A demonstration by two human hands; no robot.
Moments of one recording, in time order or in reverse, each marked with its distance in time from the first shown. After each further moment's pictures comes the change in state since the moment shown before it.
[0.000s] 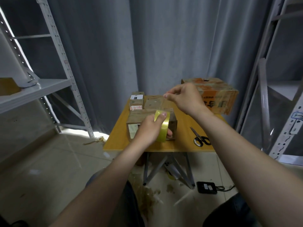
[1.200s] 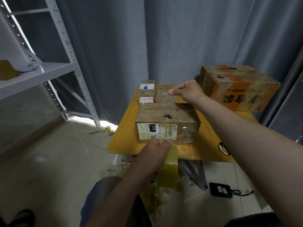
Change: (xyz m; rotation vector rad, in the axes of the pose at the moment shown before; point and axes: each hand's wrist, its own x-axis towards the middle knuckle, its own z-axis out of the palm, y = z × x) left_hand -0.008 -0.061 -0.010 -0.043 -0.020 -0.499; right_hand 0.114 0.082 0.091 0.042 -0.194 0.204
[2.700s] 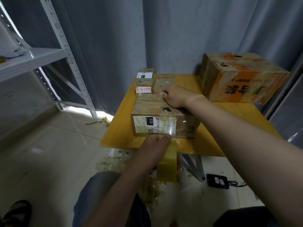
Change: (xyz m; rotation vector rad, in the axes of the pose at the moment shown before) left_hand 0.022 -0.014 0.010 -0.159 -0.040 -0.064; right_hand -0.001 0.005 0.037 -0.667 -0.347 -0.088
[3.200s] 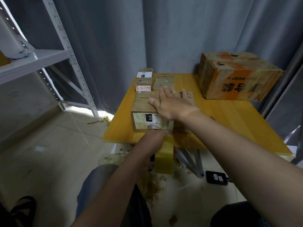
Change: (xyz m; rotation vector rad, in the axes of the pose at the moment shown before) left_hand 0.008 0.006 0.004 -0.009 0.017 -0.117; right_hand -0.057 -0.033 0.021 -0.165 -0.027 0.101
